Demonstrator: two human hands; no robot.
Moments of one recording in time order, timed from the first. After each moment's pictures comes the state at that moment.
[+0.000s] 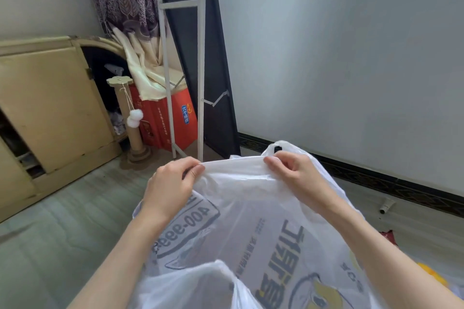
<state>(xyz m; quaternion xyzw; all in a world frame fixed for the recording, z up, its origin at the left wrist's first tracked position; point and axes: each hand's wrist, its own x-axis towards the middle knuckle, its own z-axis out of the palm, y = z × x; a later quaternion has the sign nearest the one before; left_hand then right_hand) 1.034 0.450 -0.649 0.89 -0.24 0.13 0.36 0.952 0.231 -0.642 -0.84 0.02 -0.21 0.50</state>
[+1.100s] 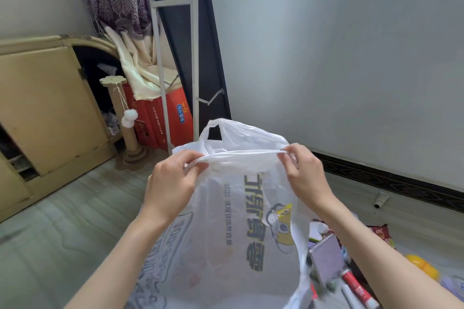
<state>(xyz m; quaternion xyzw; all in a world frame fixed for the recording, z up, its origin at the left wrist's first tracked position) 1.018 0.438 -0.637 0.86 -0.24 0.17 0.42 0.959 0.214 -0.662 -0.87 0.13 -0.33 0.34</state>
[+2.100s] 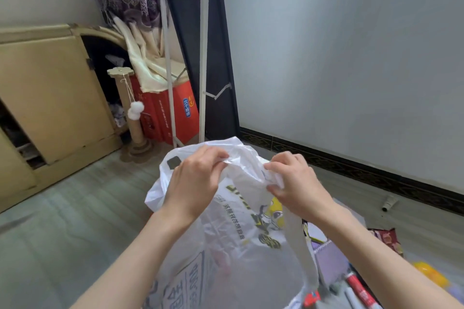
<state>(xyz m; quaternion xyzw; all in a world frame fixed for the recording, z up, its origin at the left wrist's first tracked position) 1.017 0.418 -0.649 0.86 -0.32 0.20 0.34 0.956 0.230 -0.670 -0.97 0.04 -0.16 0.17</state>
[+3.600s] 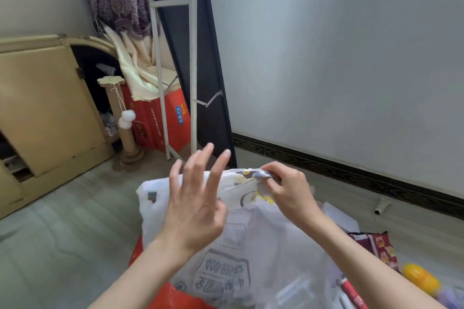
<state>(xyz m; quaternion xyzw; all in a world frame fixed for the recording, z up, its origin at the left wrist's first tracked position) 0.995 0.411 -0.665 0.89 -0.34 0.25 0.19 0.960 0.227 -0.675 -0.88 0.08 -0.27 0.39</state>
